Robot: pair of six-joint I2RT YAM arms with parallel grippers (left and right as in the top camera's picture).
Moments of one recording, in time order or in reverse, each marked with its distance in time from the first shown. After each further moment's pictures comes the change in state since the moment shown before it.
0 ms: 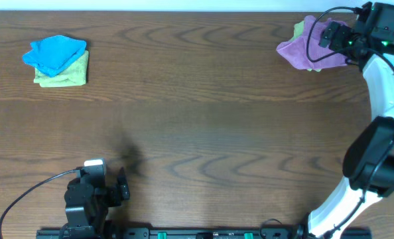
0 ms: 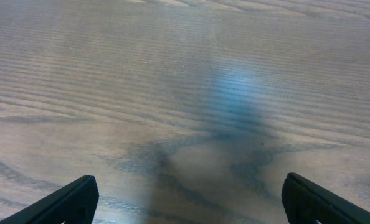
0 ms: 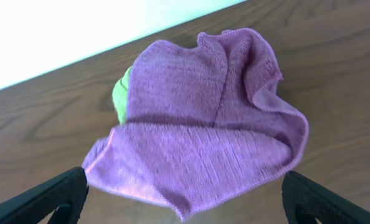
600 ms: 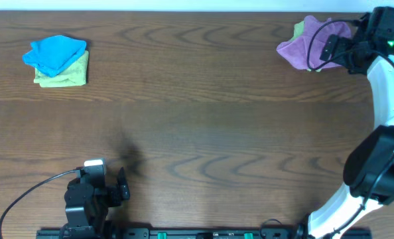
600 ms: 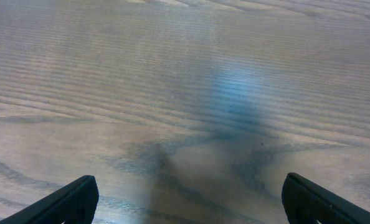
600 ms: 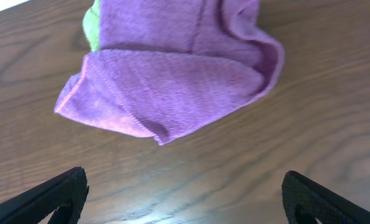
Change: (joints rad) left arm 0.000 0.000 0.000 0.000 0.000 0.000; right arm 0.000 -0.074 -0.003 -0.261 0.059 -0.068
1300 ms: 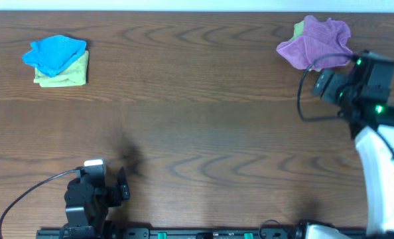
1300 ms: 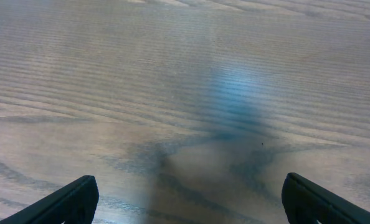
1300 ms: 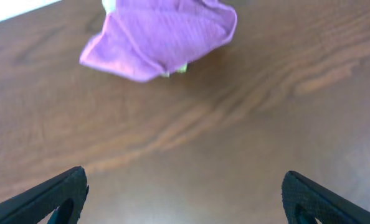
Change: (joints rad) left arm 0.000 0.000 0.000 0.000 0.000 0.000; right arm 0.099 -0.580 -0.530 0.119 0.206 0.127
